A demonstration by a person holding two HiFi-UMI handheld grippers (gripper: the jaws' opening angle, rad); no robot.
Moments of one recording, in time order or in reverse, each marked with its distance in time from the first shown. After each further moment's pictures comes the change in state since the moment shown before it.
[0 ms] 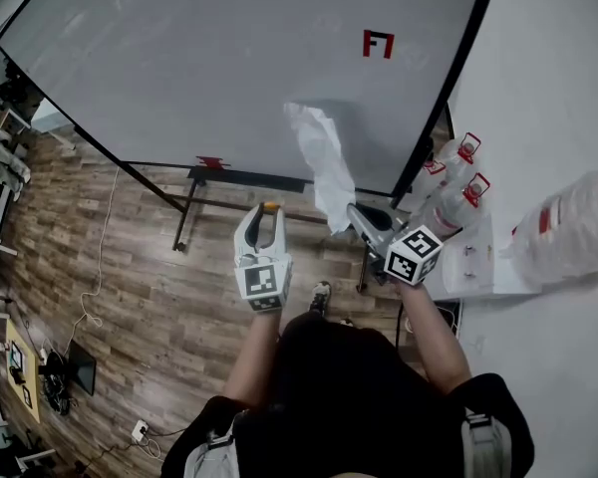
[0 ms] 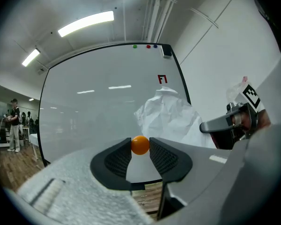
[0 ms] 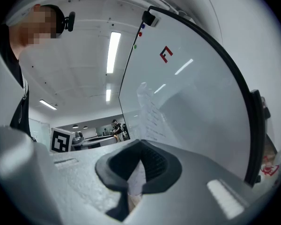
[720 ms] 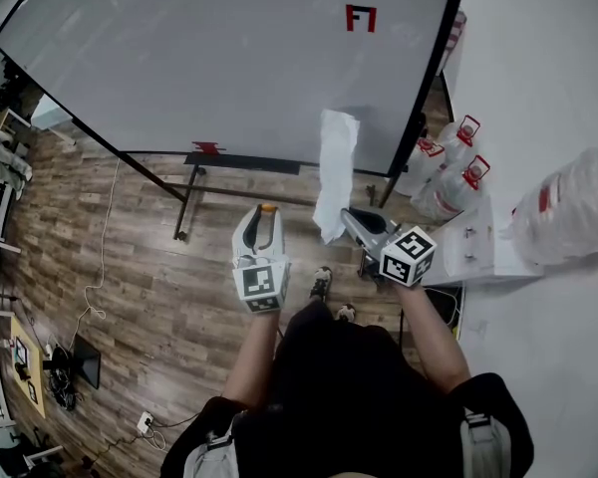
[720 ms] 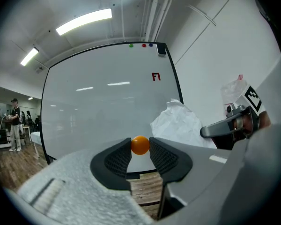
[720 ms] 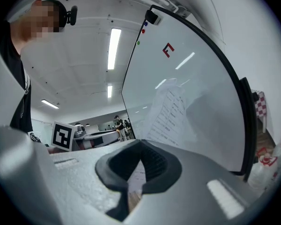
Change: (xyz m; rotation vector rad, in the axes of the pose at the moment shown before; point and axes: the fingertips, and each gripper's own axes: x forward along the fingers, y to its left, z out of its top) left arm -0.041 -0.024 -0.020 0.010 0.051 -0.012; right arm -0.033 0.027 -0.046 0.017 0.060 0.019
